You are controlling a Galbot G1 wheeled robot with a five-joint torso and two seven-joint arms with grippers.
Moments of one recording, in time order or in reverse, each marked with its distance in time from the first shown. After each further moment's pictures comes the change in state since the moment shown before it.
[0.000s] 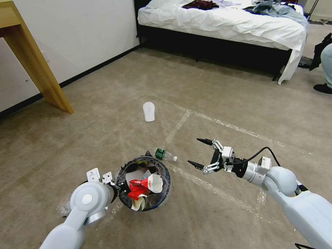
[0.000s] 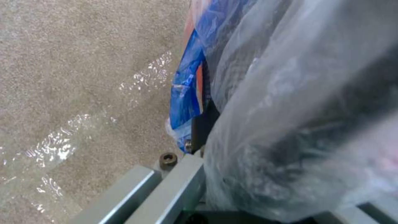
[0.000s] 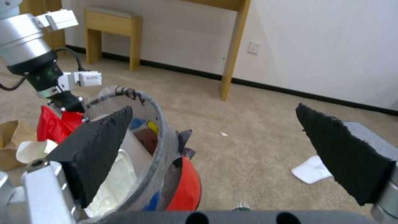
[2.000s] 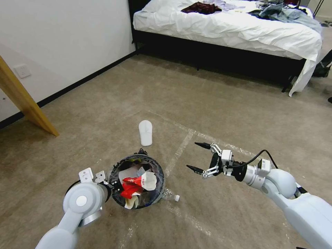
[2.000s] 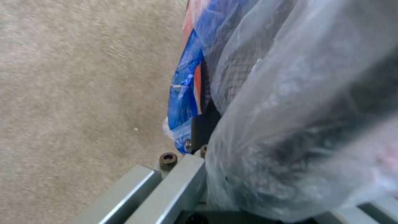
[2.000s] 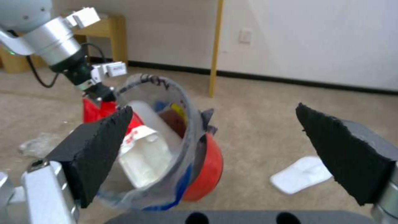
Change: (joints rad) left arm 0.030 0.010 -0.068 -0.024 0.057 -0.009 -0.016; right arm -0.007 -0.074 -0.057 0.026 0.112 -0.053 -0.015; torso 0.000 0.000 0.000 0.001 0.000
